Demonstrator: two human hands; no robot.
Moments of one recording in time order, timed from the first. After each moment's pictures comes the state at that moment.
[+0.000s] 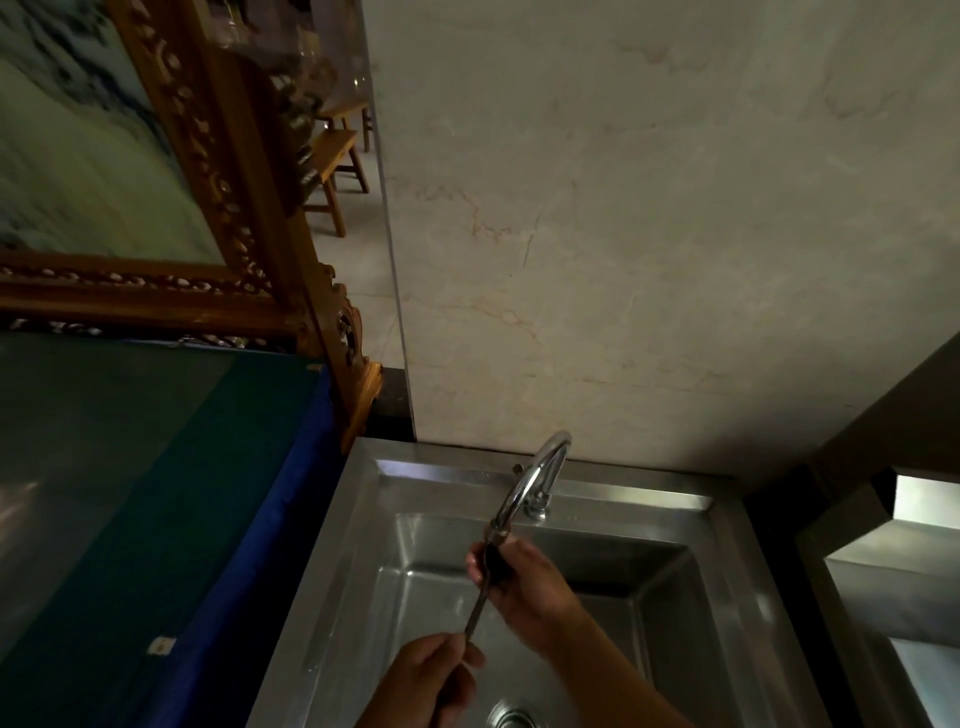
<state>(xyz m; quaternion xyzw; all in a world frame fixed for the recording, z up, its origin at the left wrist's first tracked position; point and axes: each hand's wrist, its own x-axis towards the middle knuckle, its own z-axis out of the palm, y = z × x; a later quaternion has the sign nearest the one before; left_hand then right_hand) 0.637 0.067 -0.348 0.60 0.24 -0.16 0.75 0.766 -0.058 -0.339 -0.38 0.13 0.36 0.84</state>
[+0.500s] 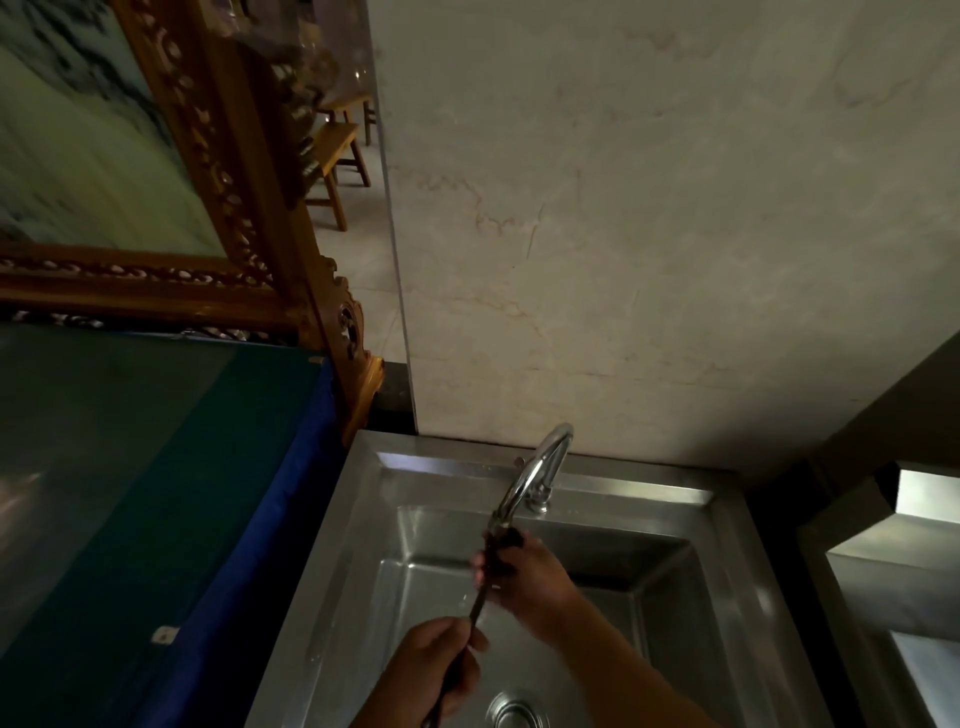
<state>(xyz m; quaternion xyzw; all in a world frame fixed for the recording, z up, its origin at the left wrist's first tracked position) 0.644 0.064 -0.346 0.59 0.22 -0.17 0.76 0.772 -0.059 -0.352 -0.49 0.12 0.40 0.77</state>
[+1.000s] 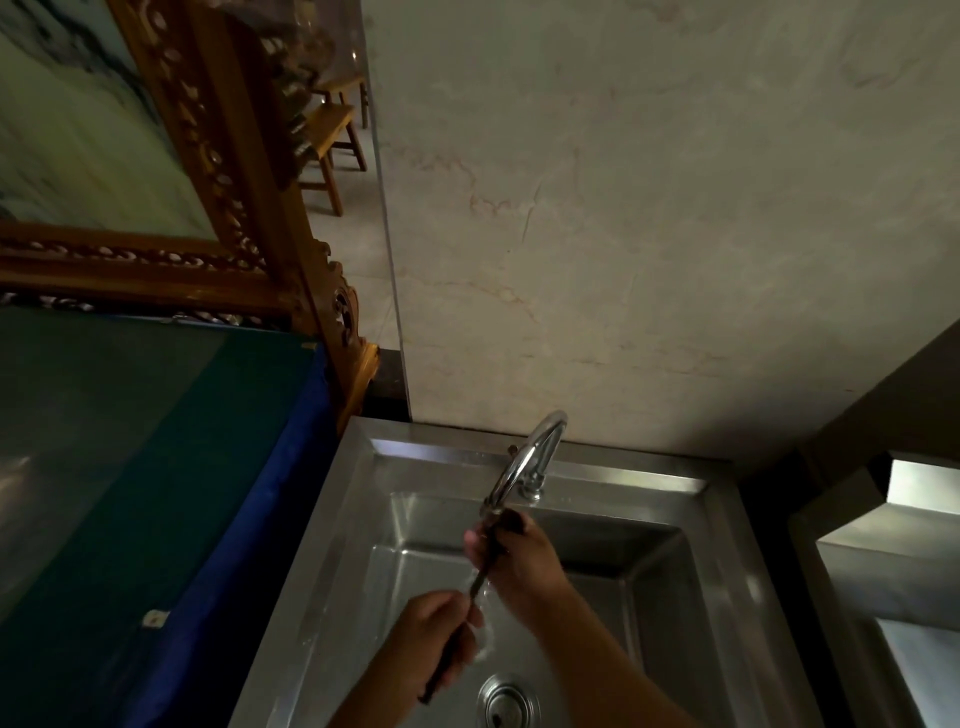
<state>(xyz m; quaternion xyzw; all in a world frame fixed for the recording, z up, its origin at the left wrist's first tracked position) 0.658 0.061 -0.352 0.64 0.21 -0.16 0.72 0.773 -0.054 -0.354 -0.42 0.12 0.33 0.84</state>
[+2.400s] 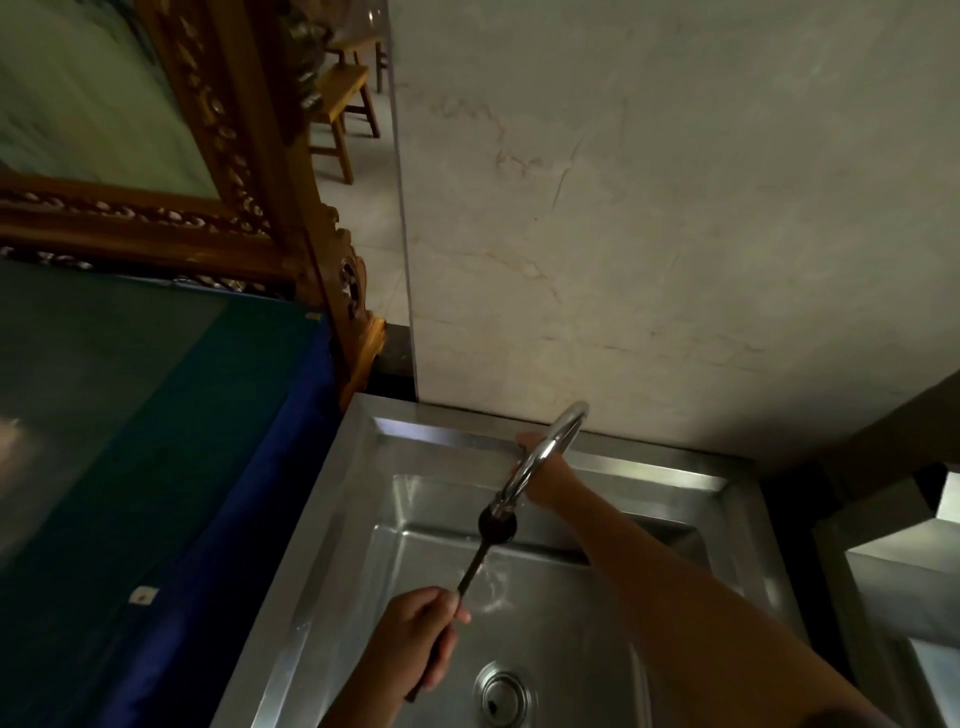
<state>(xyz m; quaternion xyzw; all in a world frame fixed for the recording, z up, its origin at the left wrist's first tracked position) 0.654 0.068 -0.377 0.64 0.25 -0.10 0.72 0.885 -0.048 -0.361 -0.92 -0.18 0.22 0.25</state>
